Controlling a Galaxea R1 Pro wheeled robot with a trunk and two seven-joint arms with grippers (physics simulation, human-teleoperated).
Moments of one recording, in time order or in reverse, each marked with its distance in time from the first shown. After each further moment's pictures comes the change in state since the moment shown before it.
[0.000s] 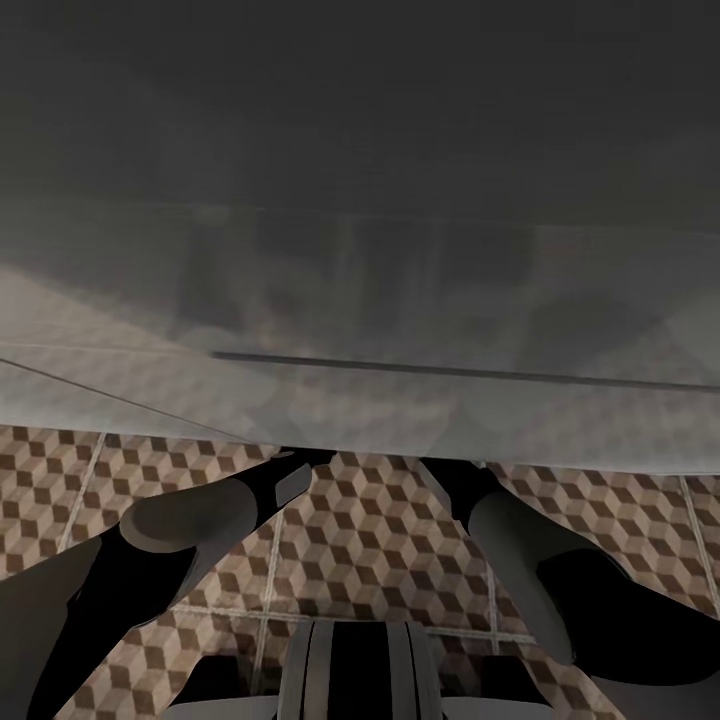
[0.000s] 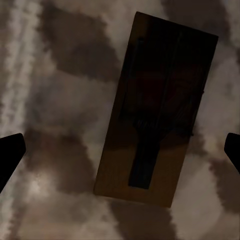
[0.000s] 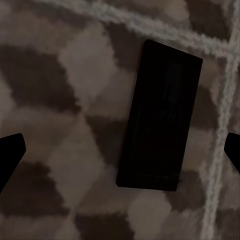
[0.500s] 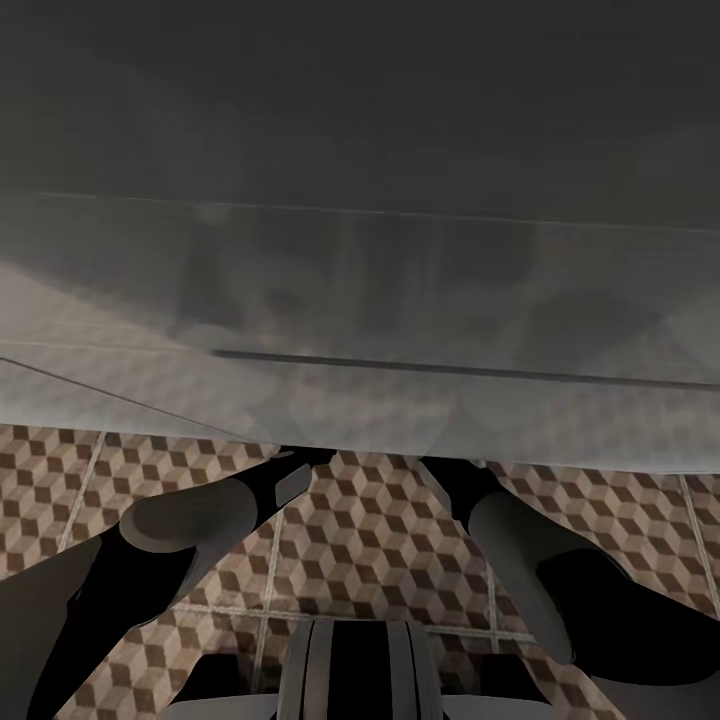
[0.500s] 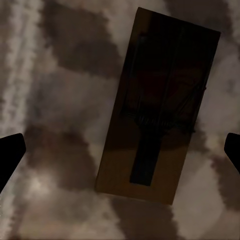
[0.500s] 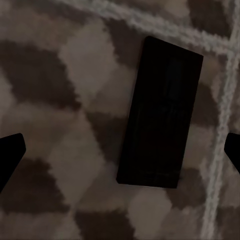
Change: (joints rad) left arm 0.000 0.001 0.000 0.000 0.000 -0.001 0.000; right arm 0.000 0.000 0.000 0.000 0.000 0.000 0.000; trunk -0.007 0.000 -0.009
